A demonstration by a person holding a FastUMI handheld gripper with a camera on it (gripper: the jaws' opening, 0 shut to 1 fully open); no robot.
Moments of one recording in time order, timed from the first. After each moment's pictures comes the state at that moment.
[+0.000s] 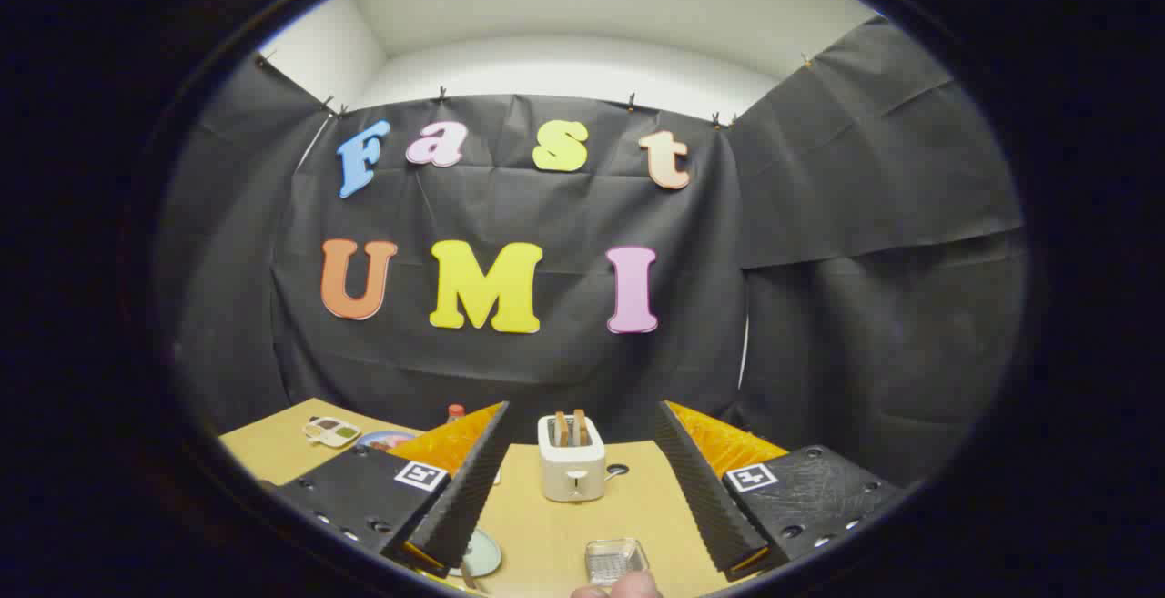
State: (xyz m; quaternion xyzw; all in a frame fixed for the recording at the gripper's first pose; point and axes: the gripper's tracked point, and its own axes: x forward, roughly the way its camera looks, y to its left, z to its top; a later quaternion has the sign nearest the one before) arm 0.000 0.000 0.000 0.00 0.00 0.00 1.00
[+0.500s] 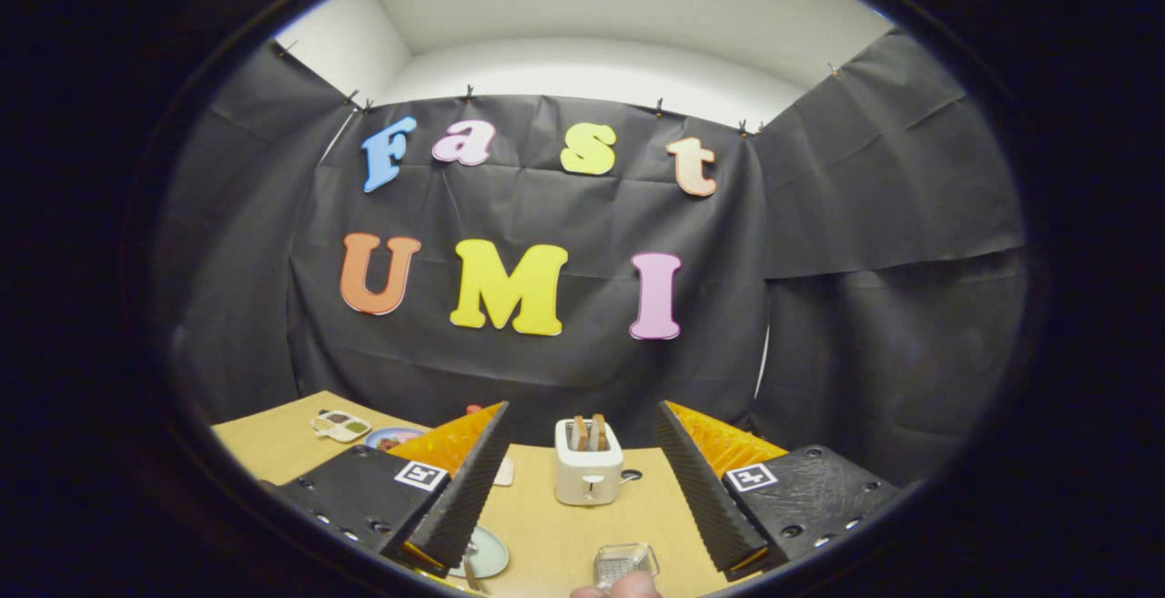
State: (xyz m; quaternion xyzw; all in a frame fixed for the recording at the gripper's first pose) arm 0.010 0.035 0.009 -0.03 -0.01 0.04 1.00
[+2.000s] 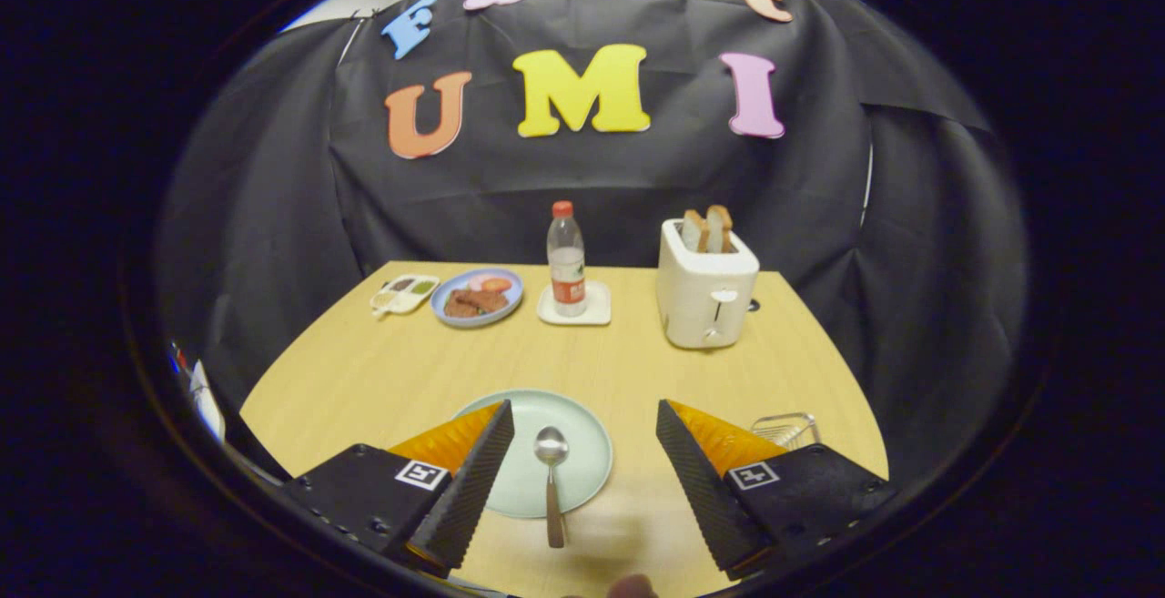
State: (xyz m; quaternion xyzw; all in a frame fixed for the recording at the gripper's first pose) arm 0.024 0.140 -0.237 -0.03 0.31 0.14 0.94
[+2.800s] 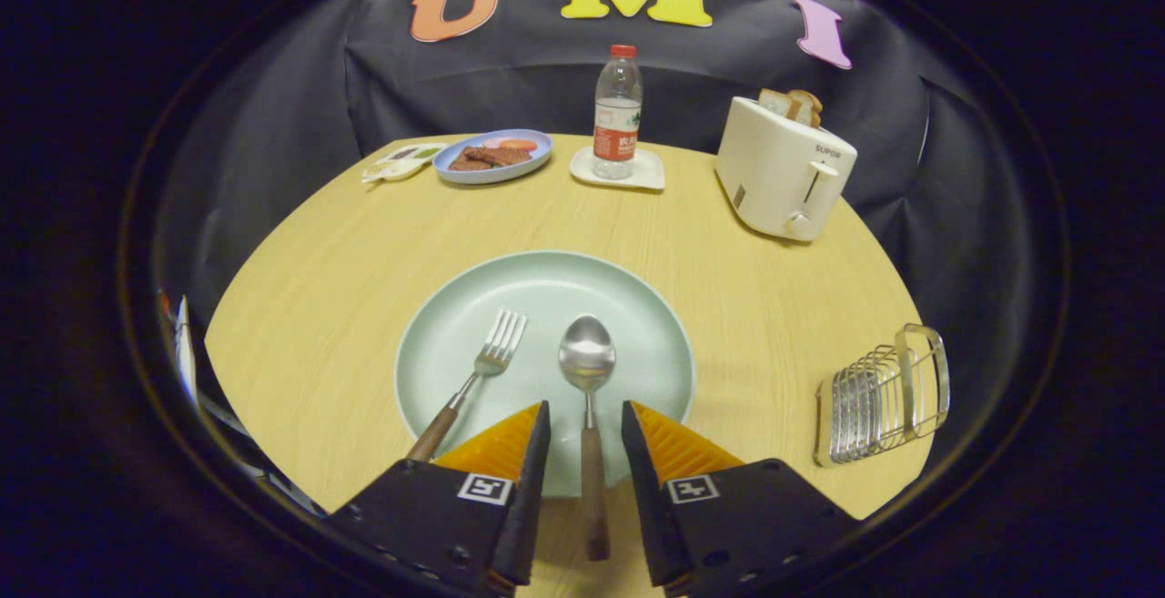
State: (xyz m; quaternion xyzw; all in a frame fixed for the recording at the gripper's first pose) arm 0.015 0.173 -0.372 -0.09 0.44 0.14 0.88
